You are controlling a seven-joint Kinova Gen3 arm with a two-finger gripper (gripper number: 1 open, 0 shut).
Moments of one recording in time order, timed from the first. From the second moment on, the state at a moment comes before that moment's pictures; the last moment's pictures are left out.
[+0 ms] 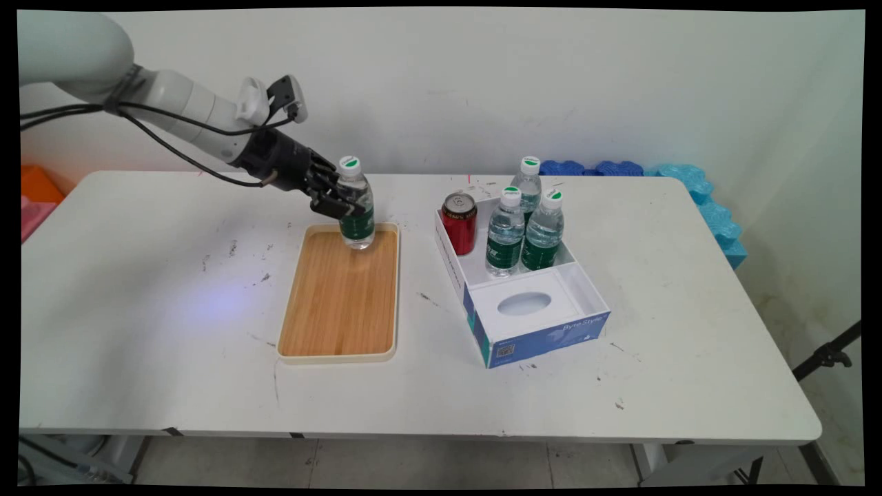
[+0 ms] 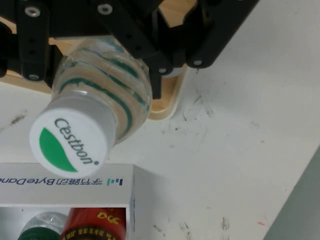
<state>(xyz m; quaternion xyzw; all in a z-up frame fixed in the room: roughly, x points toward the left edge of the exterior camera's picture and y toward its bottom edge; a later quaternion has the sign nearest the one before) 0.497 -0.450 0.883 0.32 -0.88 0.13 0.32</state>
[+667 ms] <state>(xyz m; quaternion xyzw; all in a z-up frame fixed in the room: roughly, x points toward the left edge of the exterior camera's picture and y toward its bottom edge) 0.501 -0.456 0.861 0.33 -0.88 0.12 0.32</state>
